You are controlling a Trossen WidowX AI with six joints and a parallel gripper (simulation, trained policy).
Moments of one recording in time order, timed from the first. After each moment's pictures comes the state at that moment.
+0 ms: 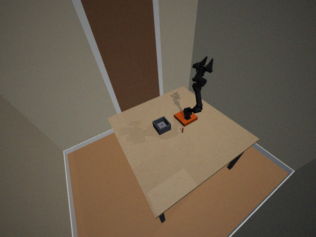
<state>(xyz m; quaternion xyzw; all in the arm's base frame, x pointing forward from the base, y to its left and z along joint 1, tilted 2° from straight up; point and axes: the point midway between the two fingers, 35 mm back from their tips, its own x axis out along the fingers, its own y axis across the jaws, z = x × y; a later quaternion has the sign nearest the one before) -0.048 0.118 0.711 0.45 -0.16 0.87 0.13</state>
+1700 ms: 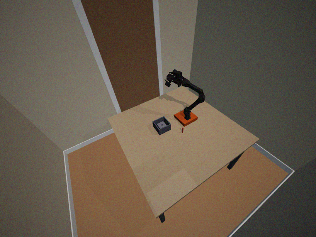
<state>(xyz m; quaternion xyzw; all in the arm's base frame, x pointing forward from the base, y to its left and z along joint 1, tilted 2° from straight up) 0.067 -0.252 0.485 0.25 -0.25 0.66 -0.66</state>
